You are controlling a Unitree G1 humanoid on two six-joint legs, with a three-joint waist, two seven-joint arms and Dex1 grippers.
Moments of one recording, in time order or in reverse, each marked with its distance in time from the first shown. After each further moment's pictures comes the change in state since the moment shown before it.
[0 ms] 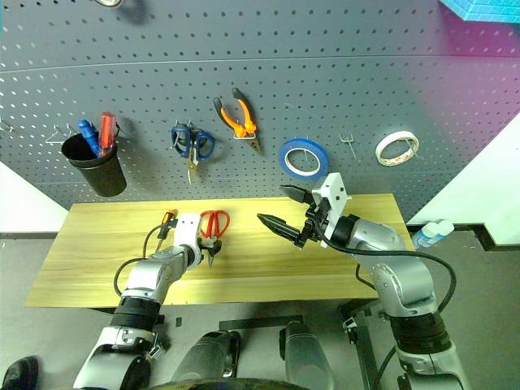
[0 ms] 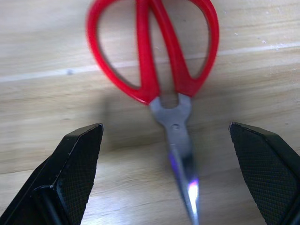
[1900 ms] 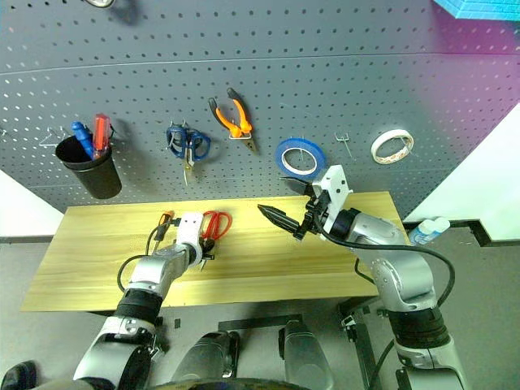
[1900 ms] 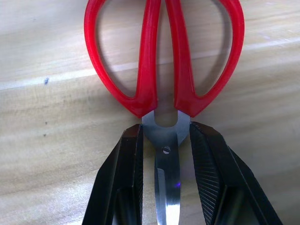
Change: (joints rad) left arm 0.021 0.066 -0.032 0.008 0.010 -0.094 -0.074; right arm -0.035 0.005 -0.018 0.013 0.000 -0.011 -0.041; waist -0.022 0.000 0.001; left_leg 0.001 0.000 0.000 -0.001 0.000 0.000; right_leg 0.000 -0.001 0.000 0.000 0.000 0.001
